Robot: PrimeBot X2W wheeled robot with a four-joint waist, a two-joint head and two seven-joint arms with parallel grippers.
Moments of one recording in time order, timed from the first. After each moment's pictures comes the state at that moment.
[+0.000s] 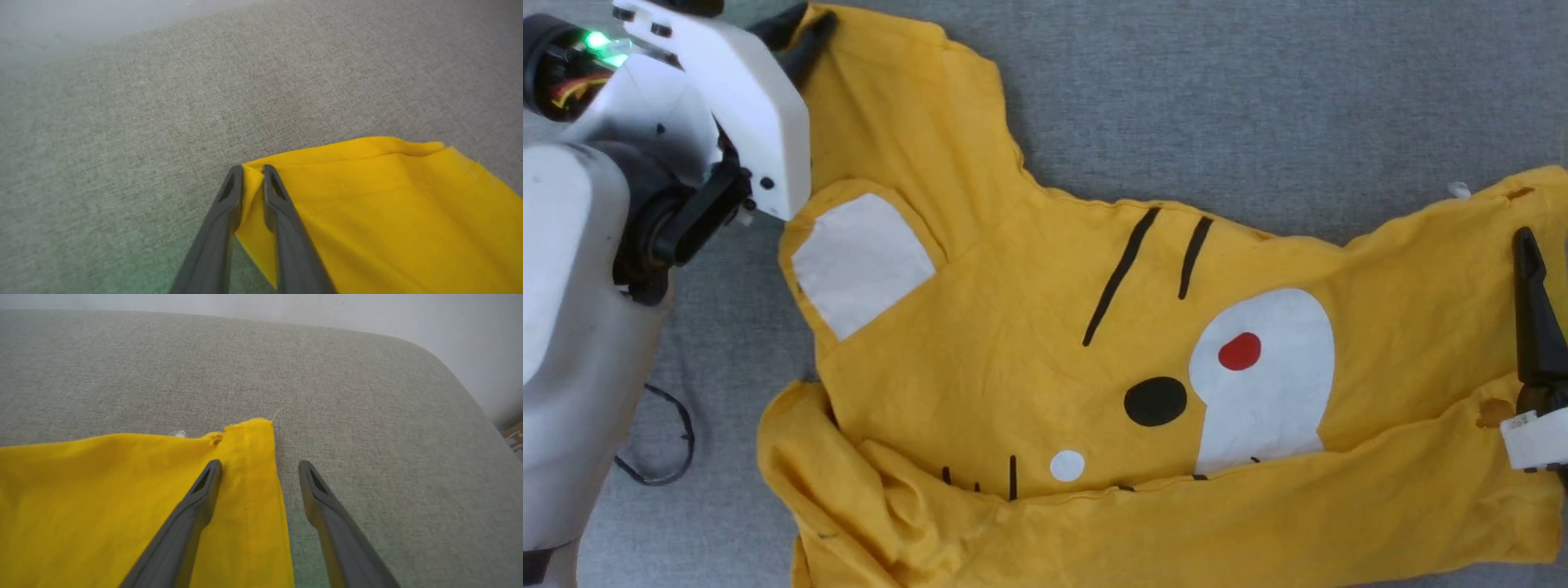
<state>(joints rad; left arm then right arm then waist) -0.89 0.57 -0.43 0.04 -0.63 -0.01 0.63 -0.06 -0.20 -0.21 -0.26 0.25 0.13 0.07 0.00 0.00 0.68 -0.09</state>
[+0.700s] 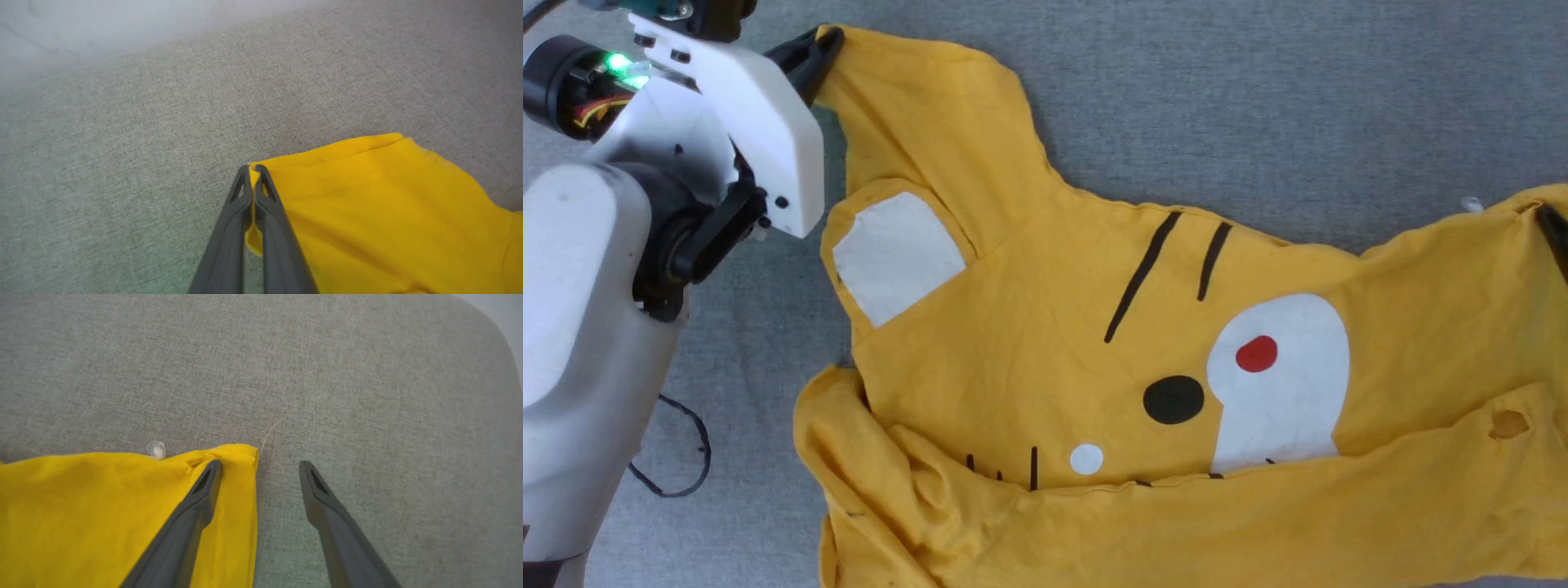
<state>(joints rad) -0.86 0.57 -0.45 0.04 -0.63 -0.02 0.58 -0.22 -0.50 -0.17 -0.26 0.49 0.13 0.62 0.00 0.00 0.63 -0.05</state>
